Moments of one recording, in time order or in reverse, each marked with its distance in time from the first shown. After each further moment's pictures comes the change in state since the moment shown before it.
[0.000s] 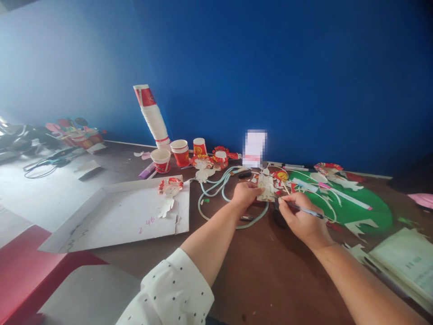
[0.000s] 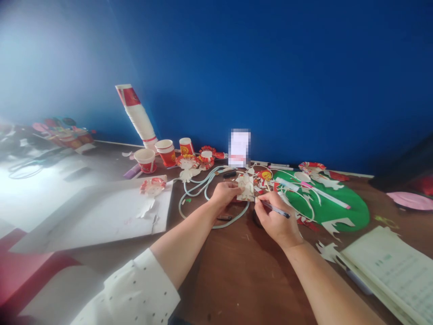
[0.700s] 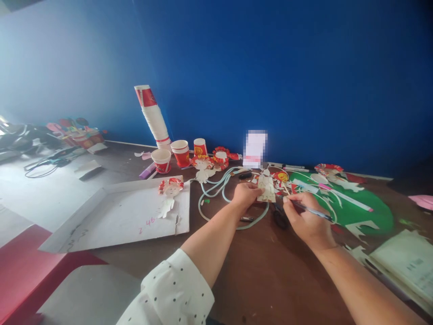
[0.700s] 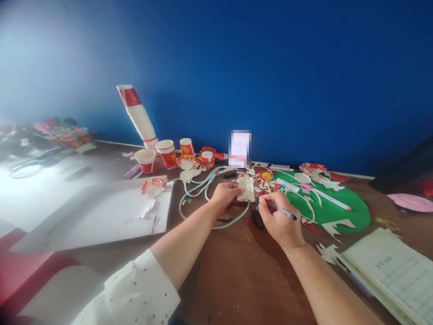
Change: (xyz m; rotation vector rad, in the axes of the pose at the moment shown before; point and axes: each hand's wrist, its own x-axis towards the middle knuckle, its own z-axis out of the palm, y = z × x) left_hand -0.001 0.000 0.002 -0.072 0.015 -0.005; right_hand 0.002 0.001 0.000 0.036 0.120 0.065
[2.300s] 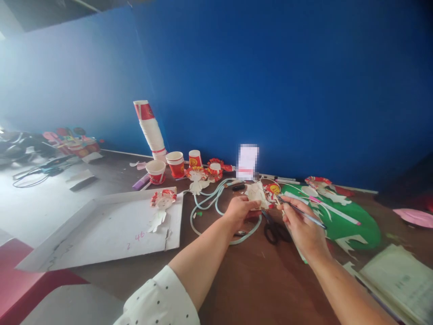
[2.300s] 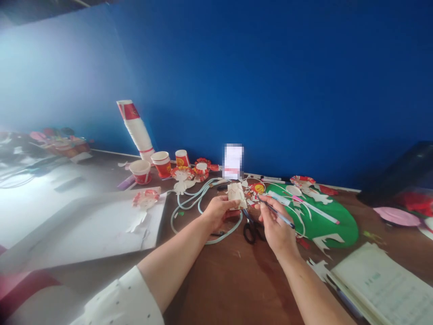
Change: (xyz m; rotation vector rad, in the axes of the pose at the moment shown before) left_hand -0.021 0.016 0.008 -0.418 -0.207 -0.075; right_hand 0.012 0.006 -0.004 0.432 -0.112 0.389
